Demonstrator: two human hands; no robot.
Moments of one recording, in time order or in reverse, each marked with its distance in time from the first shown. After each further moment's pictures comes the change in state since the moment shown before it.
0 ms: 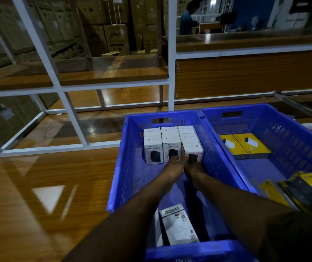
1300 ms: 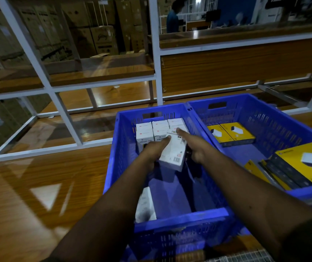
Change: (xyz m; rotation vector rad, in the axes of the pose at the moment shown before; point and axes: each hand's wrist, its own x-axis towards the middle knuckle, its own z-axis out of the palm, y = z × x) left_hand -0.025 0.032 -0.032 -0.152 0.043 -0.093; right_hand -0.078 -0.063 -0.060 0.457 -0.275 0.044
